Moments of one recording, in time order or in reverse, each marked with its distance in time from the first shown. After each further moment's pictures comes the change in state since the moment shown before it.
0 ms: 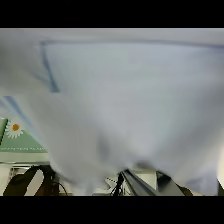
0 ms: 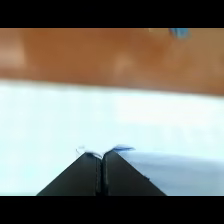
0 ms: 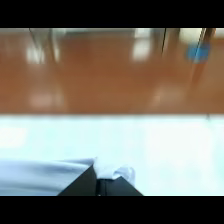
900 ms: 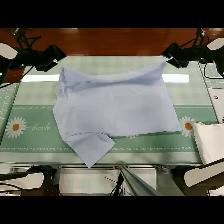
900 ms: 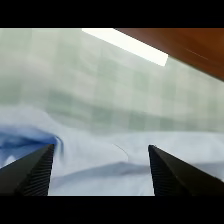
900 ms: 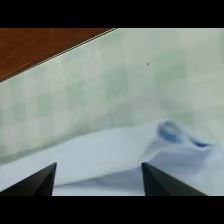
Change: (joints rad) left arm -0.236 -0.723 -0.185 -0.140 0.532 -0.050; right arm -0.032 -1.138 0.145 0.516 -0.375 -0.055
